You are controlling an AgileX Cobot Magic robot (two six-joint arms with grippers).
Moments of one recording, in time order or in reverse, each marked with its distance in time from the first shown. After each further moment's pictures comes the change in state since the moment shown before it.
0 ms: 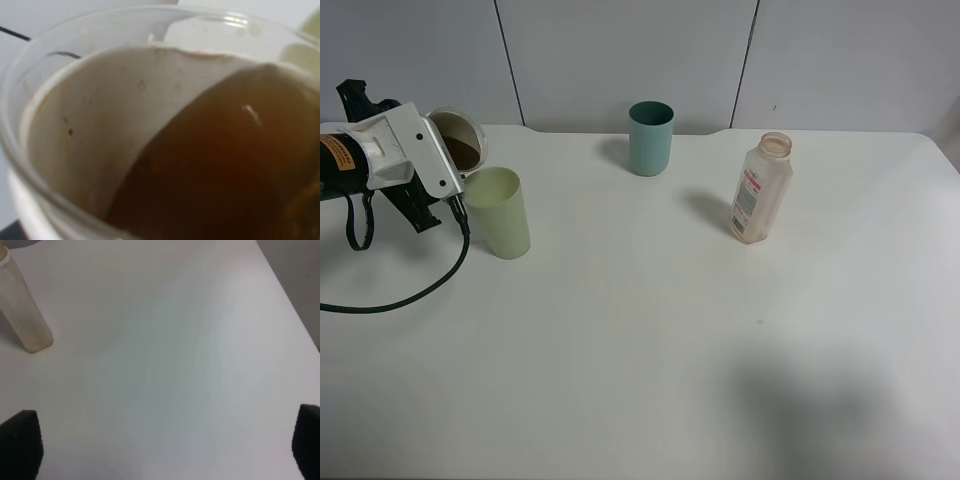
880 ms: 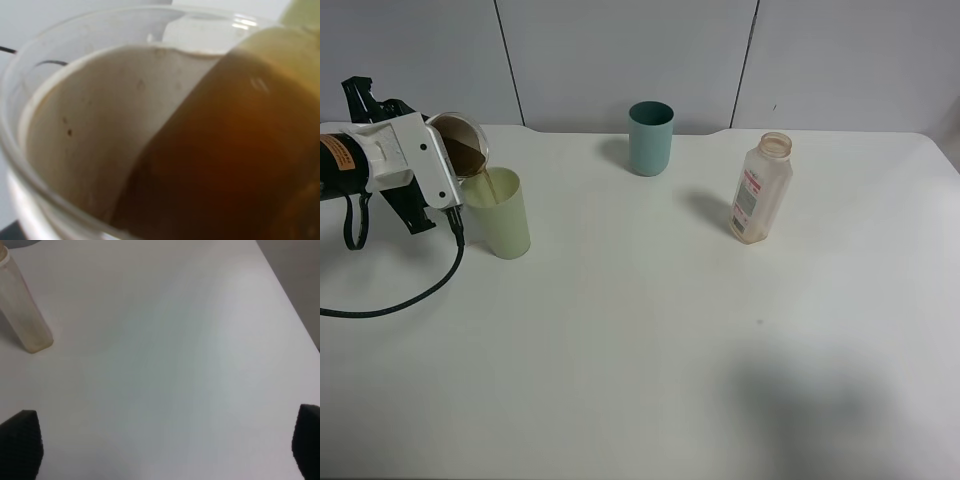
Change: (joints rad) left arm 0.000 0.000 0.000 0.000 0.000 0.117; right arm 0.000 0.000 0.000 0.000 0.000 0.000
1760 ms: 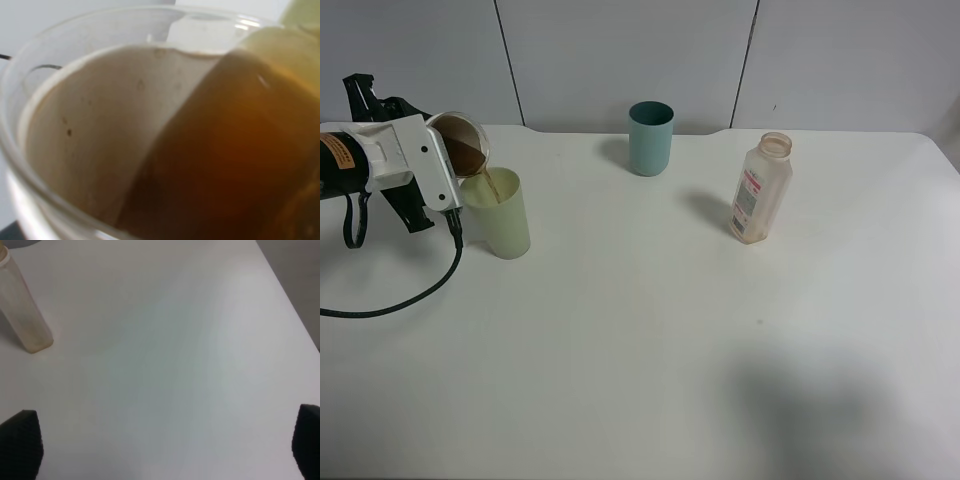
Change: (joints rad) left arm 0.000 0.000 0.000 -0.004 -0.012 0.048; right arm 0.000 0.000 0.000 0.000 0.000 0.000
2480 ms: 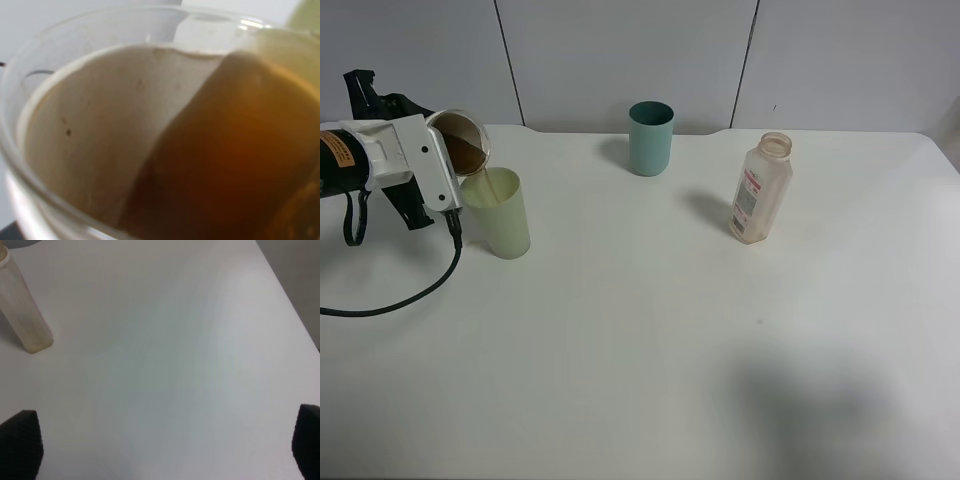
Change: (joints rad) left arm 0.000 0.000 -0.001 0.000 -0.019 0.044; right arm 0.000 0.000 0.000 0.000 0.000 0.000
